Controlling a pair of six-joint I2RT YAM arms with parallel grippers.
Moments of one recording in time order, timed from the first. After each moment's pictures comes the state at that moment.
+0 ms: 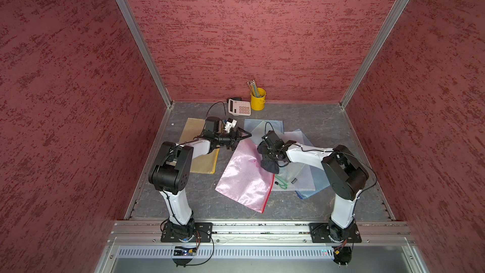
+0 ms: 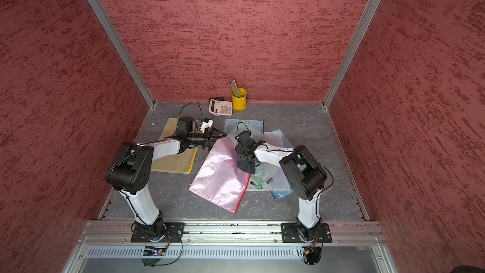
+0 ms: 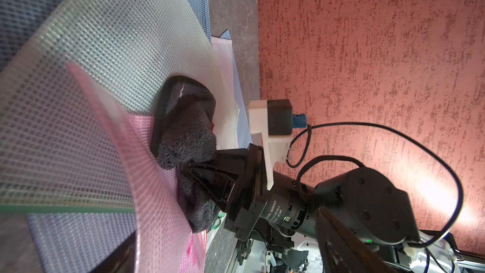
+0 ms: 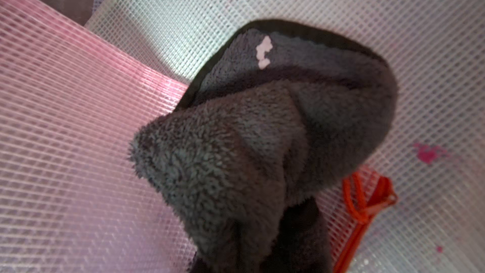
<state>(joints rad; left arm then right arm) -0.22 1.83 0.95 0.28 1.06 -0.91 0.66 1.88 1.14 -0.32 0.08 0.61</state>
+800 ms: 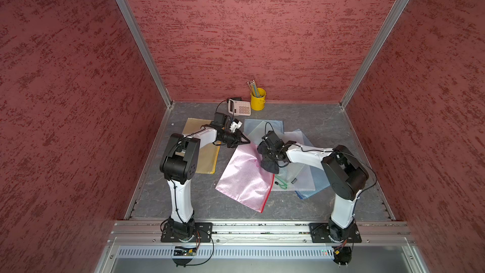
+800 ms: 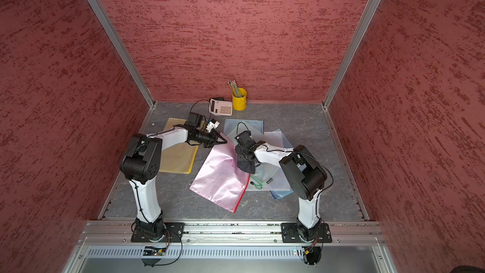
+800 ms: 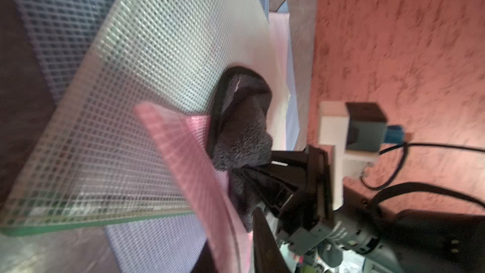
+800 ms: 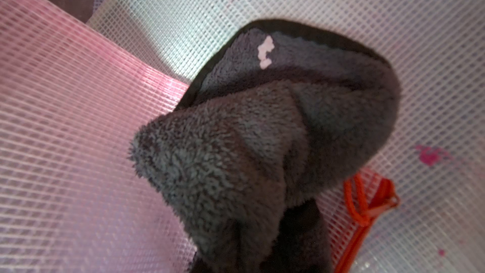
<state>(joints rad) -0.27 1.99 1.29 -0.37 0.92 -0.47 0.66 1.88 1.14 -0.32 0.09 0.59</state>
